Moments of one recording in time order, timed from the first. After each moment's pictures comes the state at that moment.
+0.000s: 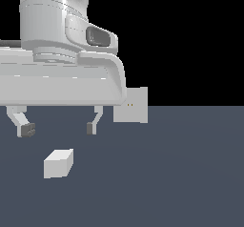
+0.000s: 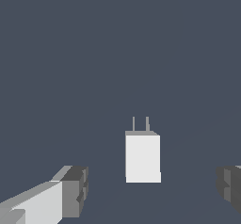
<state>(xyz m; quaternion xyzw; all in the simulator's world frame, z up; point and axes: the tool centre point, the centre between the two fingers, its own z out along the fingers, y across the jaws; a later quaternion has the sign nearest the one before) -0.112 0.095 0.062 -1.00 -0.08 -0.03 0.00</state>
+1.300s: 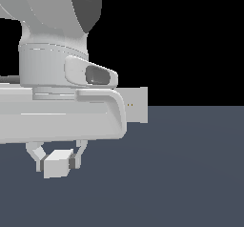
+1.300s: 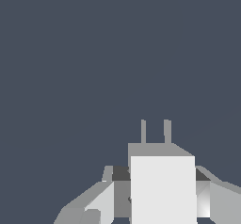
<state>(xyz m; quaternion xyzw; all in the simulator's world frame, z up) -0.113 0.095 0.012 -1.00 -0.08 -0.03 0.00</state>
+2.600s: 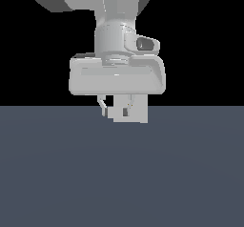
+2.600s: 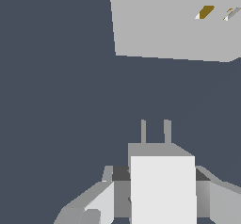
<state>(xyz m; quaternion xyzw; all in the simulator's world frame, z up) -0.034 0.012 0.084 -1.00 0.06 -0.03 0.00</state>
